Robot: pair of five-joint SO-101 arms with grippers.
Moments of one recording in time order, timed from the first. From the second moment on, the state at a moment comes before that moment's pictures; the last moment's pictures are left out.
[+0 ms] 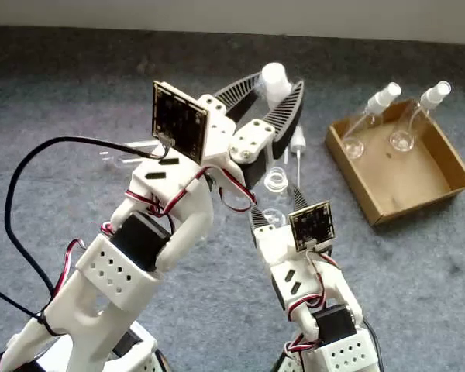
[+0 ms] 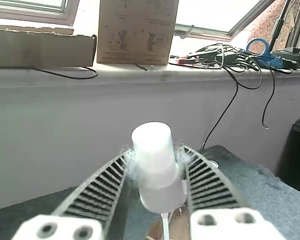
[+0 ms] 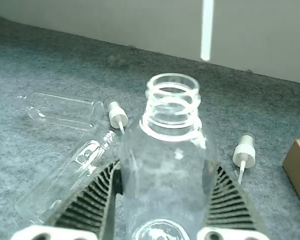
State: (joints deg) left arm 33.1 -42.7 29.8 14.8 11.8; right arm -23.2 -102.0 95.9 27.8 3.6
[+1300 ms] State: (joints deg) left arm 33.4 -48.5 48.2 3.1 11.7; right arm -23.1 -102.1 95.9 27.9 3.6
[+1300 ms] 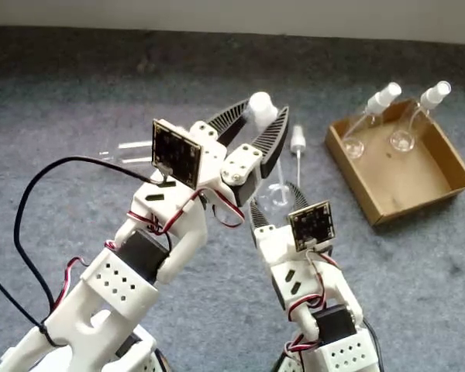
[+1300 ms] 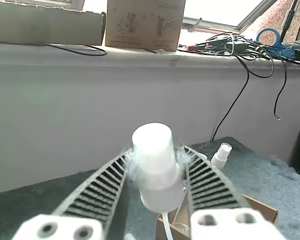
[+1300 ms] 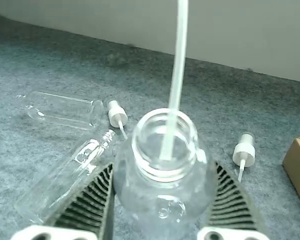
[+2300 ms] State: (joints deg) left arm 32.3 -48.5 47.1 3.2 5.2; right arm -22.4 -102.1 95.9 27.9 3.6
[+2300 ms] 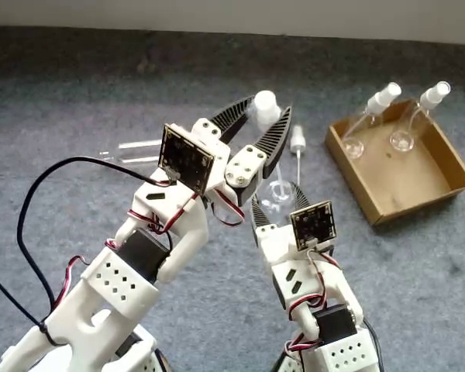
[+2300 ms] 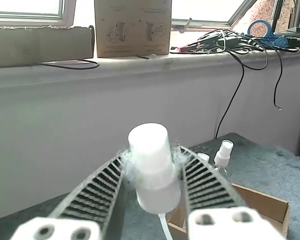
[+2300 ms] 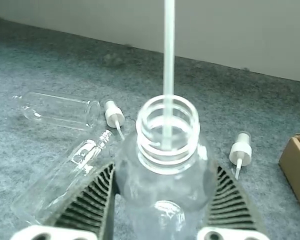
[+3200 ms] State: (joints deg) left arm 28.0 -48.5 47.1 3.2 5.2; right arm -22.4 -102.1 95.9 27.9 3.6
